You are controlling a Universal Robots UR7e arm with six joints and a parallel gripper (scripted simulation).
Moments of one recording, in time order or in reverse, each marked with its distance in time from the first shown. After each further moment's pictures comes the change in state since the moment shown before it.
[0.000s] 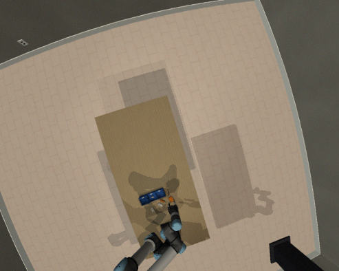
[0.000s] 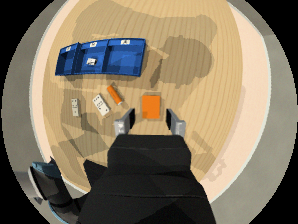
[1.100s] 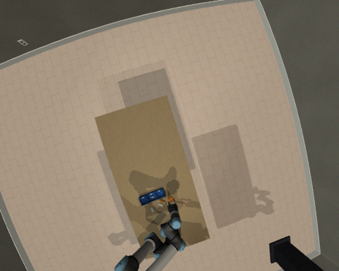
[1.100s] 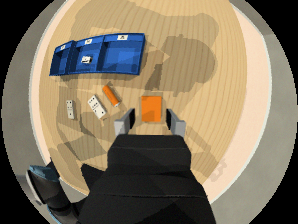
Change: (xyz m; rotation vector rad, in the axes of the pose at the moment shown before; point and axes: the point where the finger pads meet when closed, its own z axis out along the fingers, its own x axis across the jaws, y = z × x) arm -0.001 0.001 0.024 -0.001 0.000 0.004
